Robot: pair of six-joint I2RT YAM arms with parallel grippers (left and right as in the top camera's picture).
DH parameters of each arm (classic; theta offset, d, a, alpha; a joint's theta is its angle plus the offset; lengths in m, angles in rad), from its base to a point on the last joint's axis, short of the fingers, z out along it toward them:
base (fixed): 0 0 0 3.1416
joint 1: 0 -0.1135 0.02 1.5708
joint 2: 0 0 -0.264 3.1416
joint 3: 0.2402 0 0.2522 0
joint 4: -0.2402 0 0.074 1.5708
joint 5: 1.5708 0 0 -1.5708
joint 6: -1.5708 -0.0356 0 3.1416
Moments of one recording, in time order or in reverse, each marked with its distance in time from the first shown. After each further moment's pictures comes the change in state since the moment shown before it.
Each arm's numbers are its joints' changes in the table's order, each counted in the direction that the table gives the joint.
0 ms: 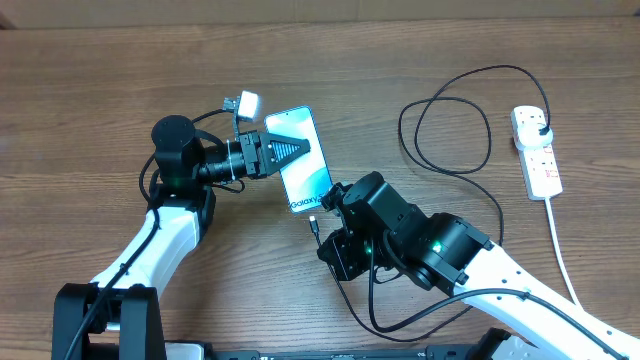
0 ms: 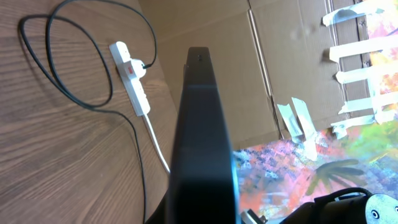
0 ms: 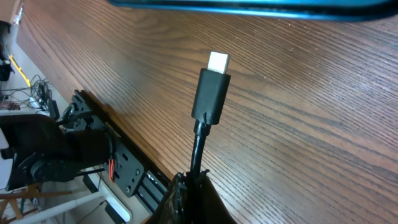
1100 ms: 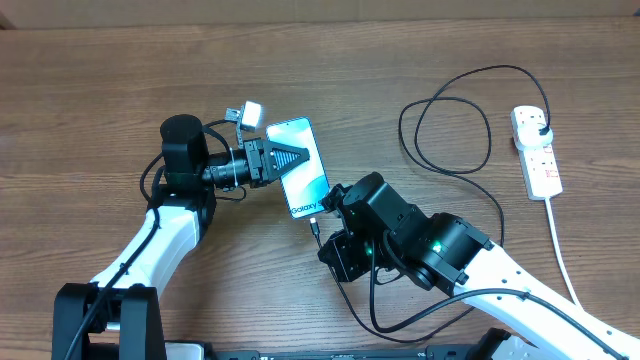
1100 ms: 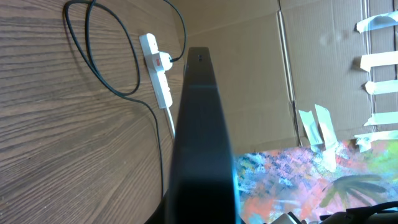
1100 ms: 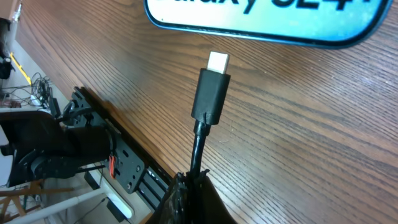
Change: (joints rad) left arm 0.000 0.001 0.005 -0.256 -0.049 -0.183; right arm 0.000 0.000 0.000 -0.010 -0.010 -0.001
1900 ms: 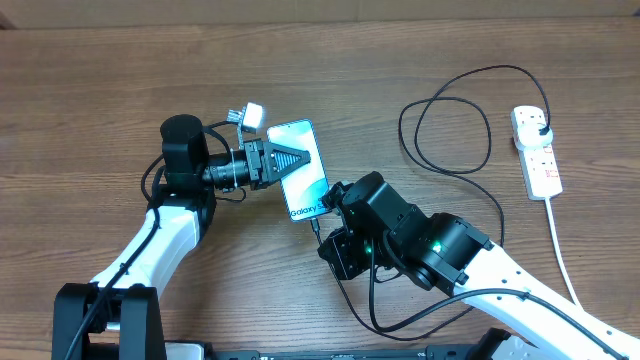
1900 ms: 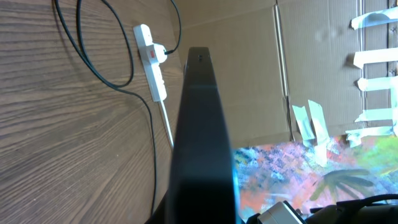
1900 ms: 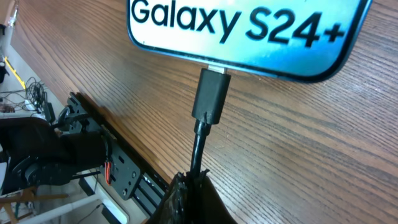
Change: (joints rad) left arm 0.000 0.000 0.000 -0.003 0.035 0.023; right arm 0.000 0.000 0.000 0.012 0.027 0.000
